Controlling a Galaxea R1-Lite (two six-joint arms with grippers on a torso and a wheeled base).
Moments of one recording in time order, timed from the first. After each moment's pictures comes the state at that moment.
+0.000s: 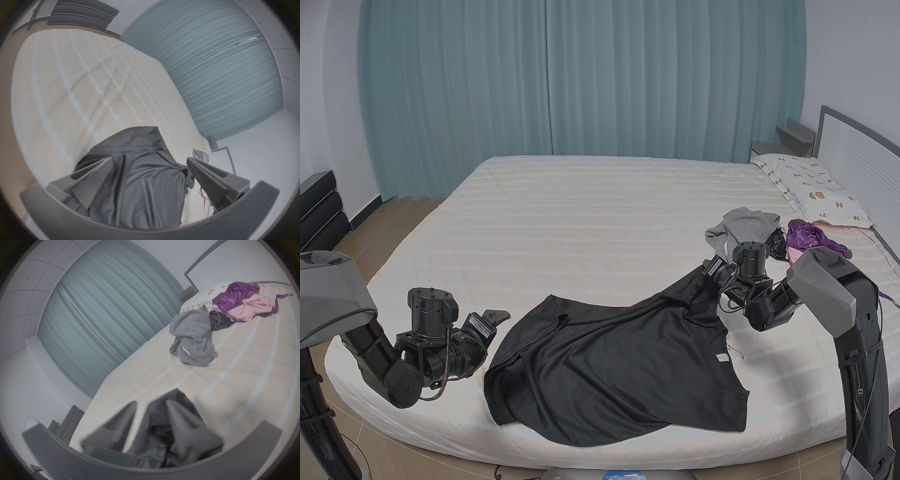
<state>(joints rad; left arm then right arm) -0.27 2.02 -0.47 -0.99 0.00 -1.11 0.20 2.62 -1.46 -0.87 -0.07 0.73</state>
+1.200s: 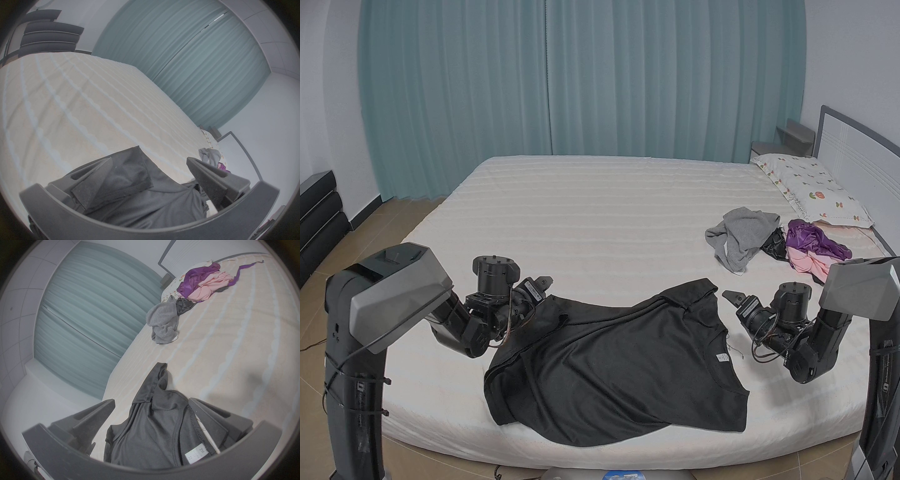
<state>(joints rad) -0.31 2.39 -1.11 -0.83 0.08 -0.83 0.16 2.37 -0.67 -1.33 0.03 0.95</state>
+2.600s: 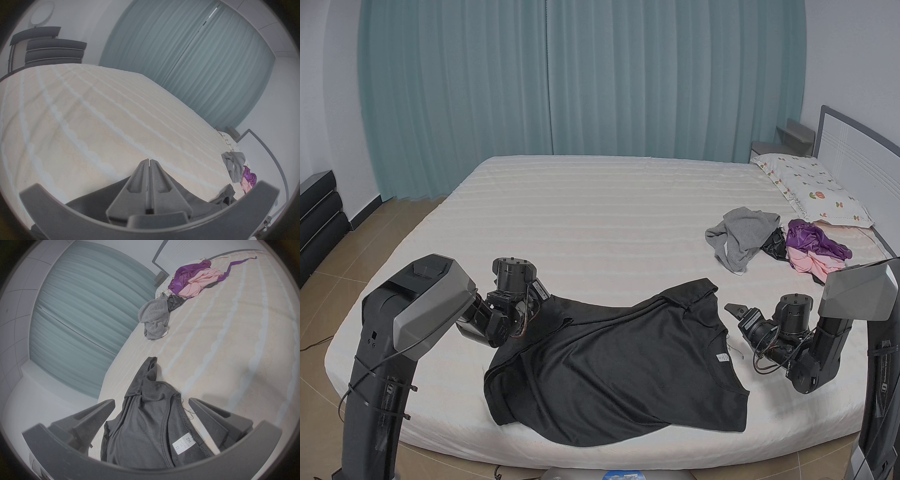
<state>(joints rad) -0.30 2.60 -1.43 -0.68 0.24 -0.74 0.17 2.39 -0.58 -1.38 0.02 0.97</state>
